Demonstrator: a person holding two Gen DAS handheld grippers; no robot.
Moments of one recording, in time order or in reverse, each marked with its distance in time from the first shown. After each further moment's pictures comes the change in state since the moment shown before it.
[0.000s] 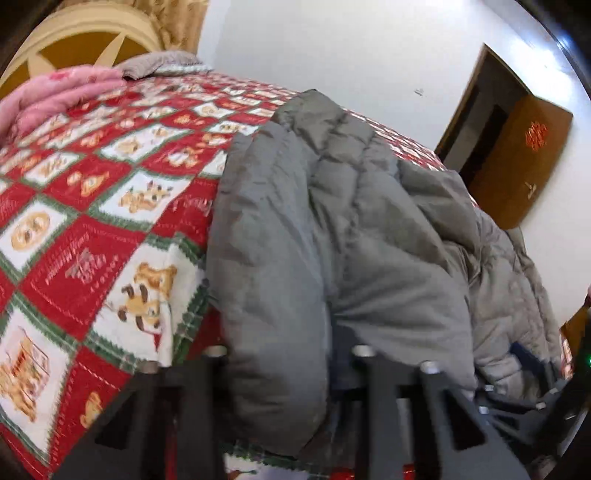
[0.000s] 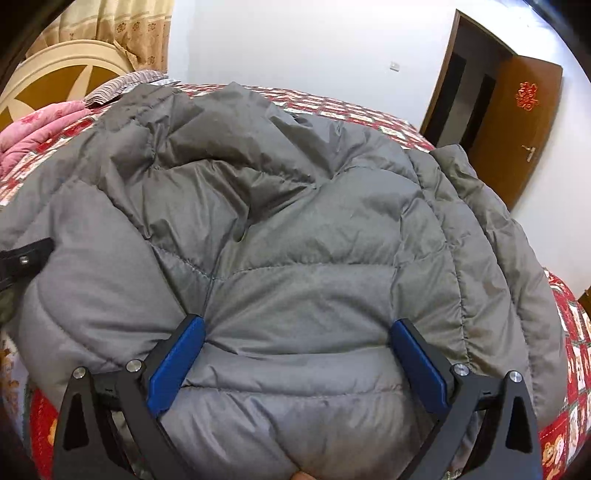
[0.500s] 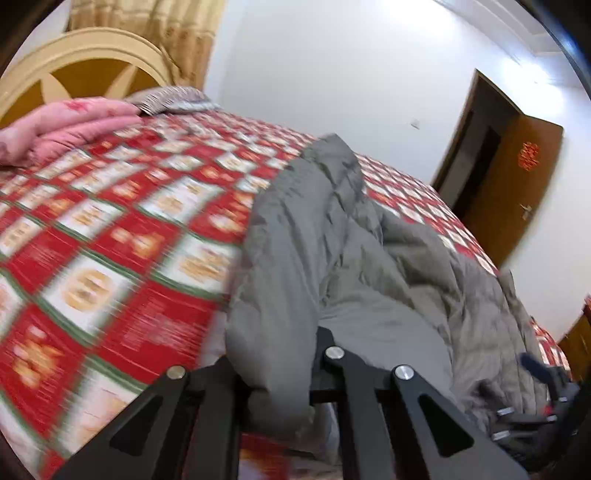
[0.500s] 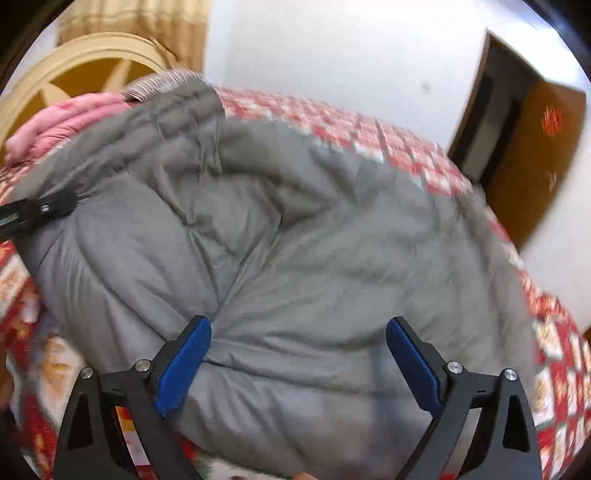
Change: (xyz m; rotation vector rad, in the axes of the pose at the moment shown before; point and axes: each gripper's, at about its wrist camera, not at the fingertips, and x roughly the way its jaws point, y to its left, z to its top) left arm -0.063 0.059 0.037 -0.009 -0.160 0.024; right arm -0.049 0.019 0.014 -0.099 -0.083 0.069
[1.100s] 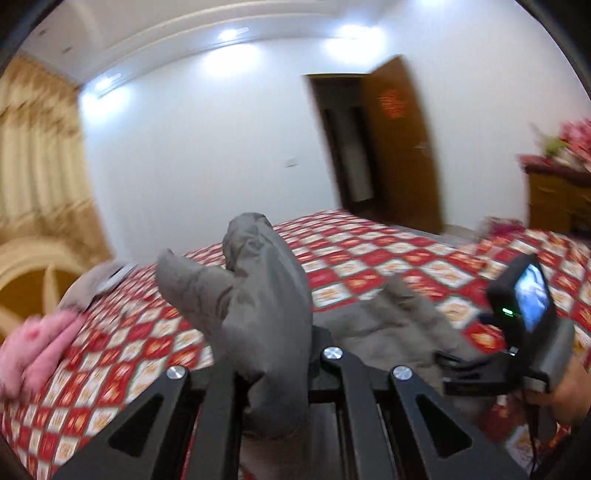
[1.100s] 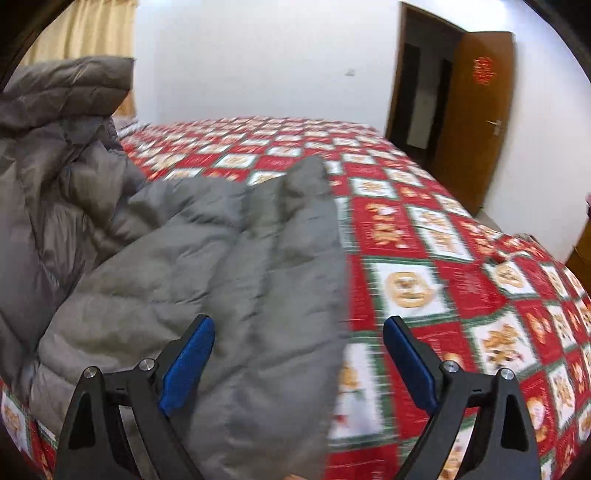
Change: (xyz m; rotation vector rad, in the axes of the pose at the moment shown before) left arm -0.099 -0.171 -0.006 0.713 -0.304 -0.216; right arm -0.026 -0.085 -0.032 0.288 -0.005 -0.133
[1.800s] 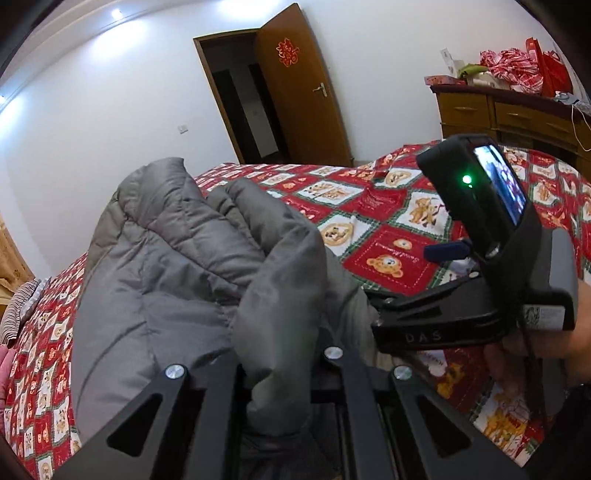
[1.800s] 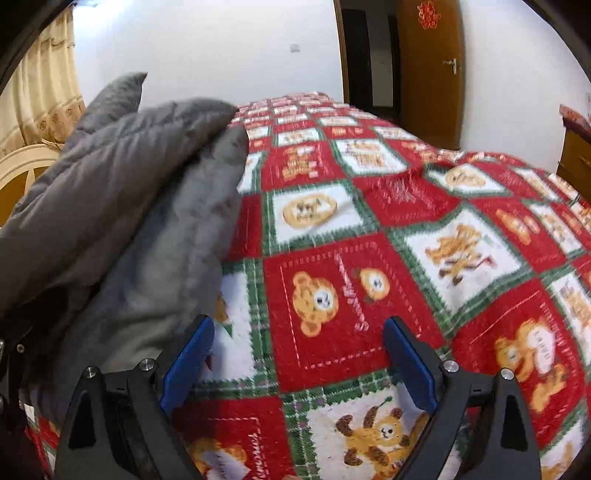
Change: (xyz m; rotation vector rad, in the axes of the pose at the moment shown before) left arm 0.068 -0.129 -0.060 0.167 0.172 -0.282; right arm 0.018 -0.086 -0.057 0.217 0.067 0.015
